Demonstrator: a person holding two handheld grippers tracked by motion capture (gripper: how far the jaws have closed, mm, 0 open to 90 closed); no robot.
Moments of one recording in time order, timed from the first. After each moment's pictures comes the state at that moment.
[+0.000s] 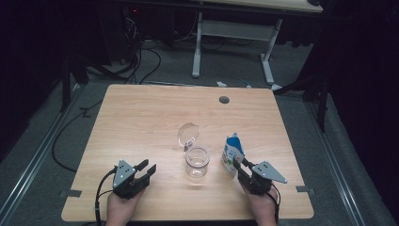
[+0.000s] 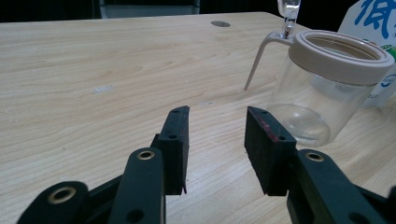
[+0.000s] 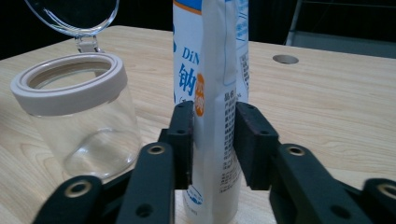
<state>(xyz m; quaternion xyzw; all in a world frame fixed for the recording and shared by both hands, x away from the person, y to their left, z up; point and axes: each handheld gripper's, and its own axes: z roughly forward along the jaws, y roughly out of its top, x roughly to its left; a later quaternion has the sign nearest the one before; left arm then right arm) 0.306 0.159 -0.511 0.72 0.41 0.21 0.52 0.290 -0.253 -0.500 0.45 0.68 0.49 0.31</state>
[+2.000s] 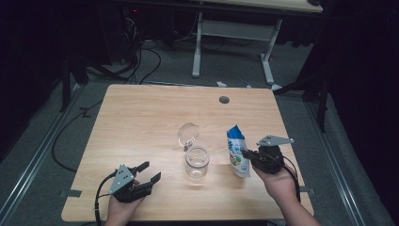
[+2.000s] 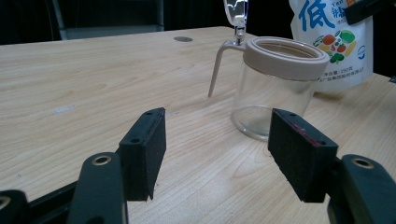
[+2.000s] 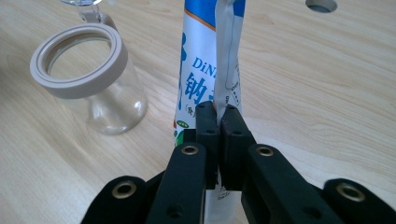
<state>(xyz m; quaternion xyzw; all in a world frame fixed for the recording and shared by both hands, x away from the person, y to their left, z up) 0.299 0.162 -0.518 0.72 0.33 0.19 0.57 0.334 -0.277 -0.422 0.45 0.80 0.36 0.17</state>
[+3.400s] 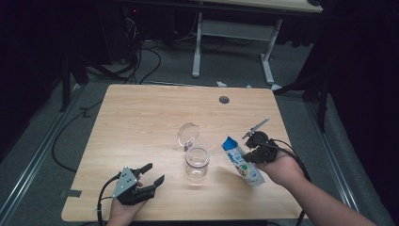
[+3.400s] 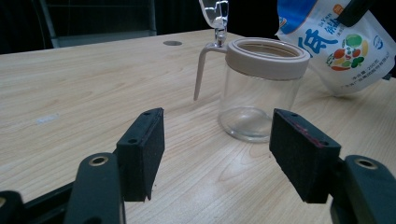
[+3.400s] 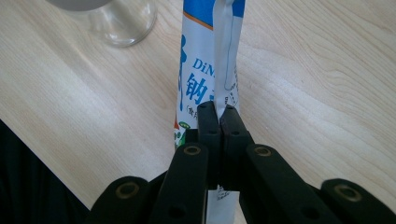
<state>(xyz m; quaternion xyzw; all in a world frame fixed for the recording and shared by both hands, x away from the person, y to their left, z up) 0.292 0.152 -0.518 0.73 0.31 0.20 0.58 0.364 -0.250 -0.389 0.41 0.90 0.14 0.07</state>
